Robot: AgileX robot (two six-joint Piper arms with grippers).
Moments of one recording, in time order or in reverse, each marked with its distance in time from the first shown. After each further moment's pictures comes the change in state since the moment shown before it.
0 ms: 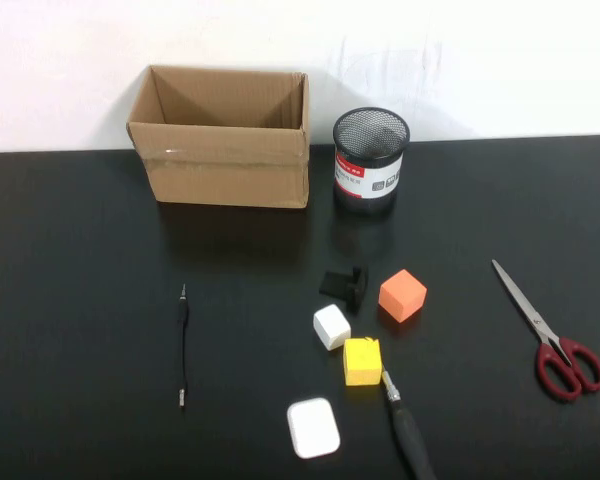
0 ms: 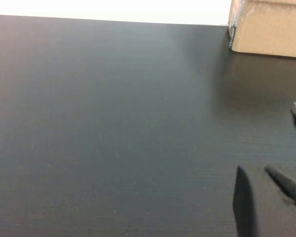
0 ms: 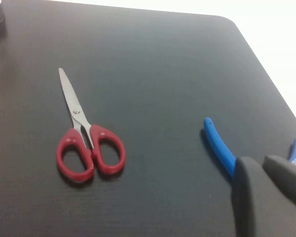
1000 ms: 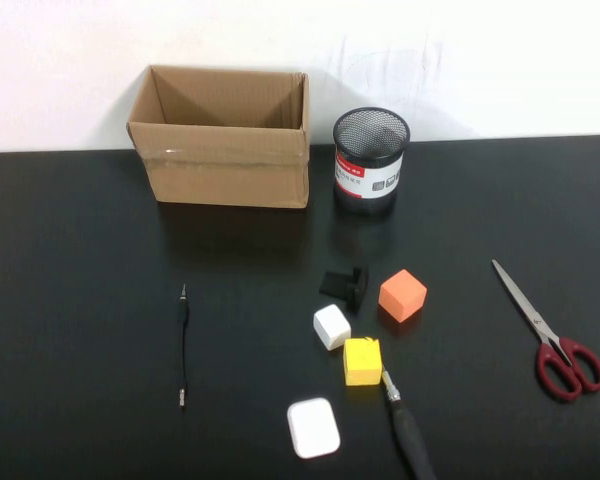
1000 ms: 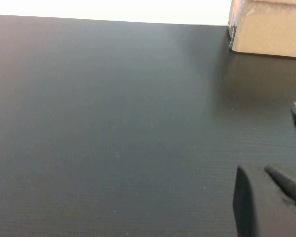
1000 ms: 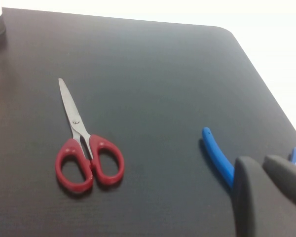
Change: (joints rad) right arm 0.000 0.000 0.000 -0.003 -0.056 0.000; left arm 0.000 0.000 0.000 0.000 0.000 0.000
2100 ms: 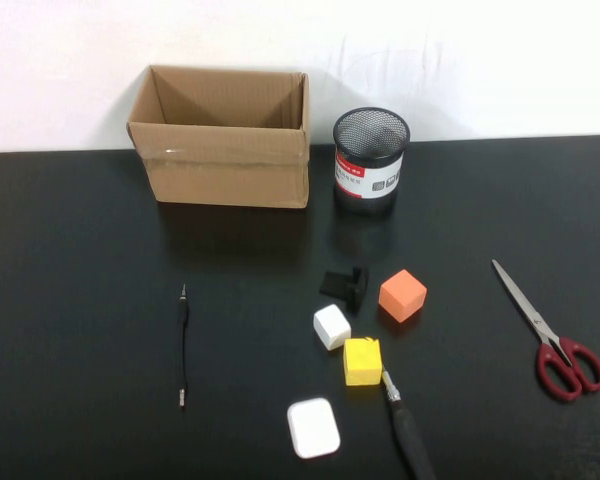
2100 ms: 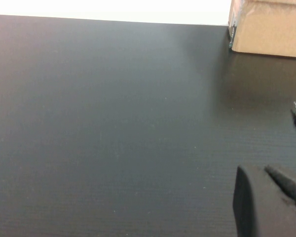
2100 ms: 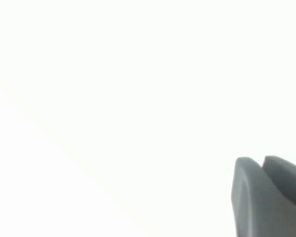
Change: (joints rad) right arm 0.000 0.002 -0.057 0.082 -1.071 0.030; left arm 0.000 0.000 0.000 0.000 0.000 0.000
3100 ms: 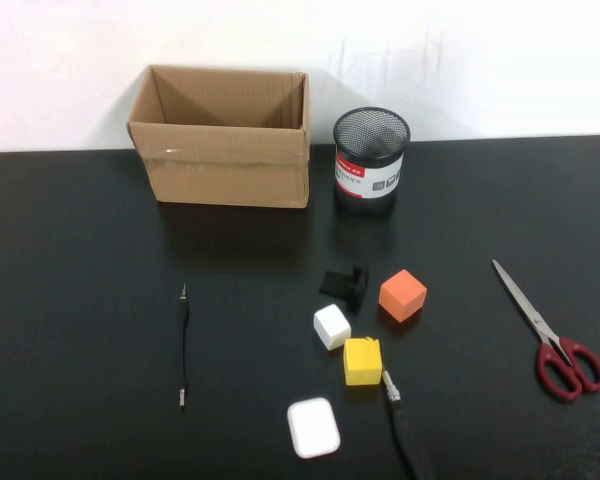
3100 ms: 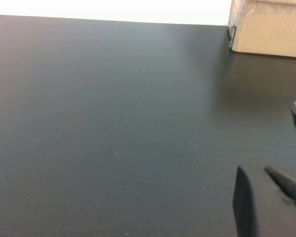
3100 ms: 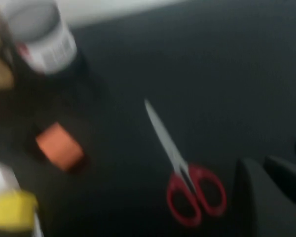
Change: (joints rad) right arm 0.002 0.810 -0.623 0.275 1.407 -0.099; left arm 0.000 0.000 0.000 0.000 0.000 0.002
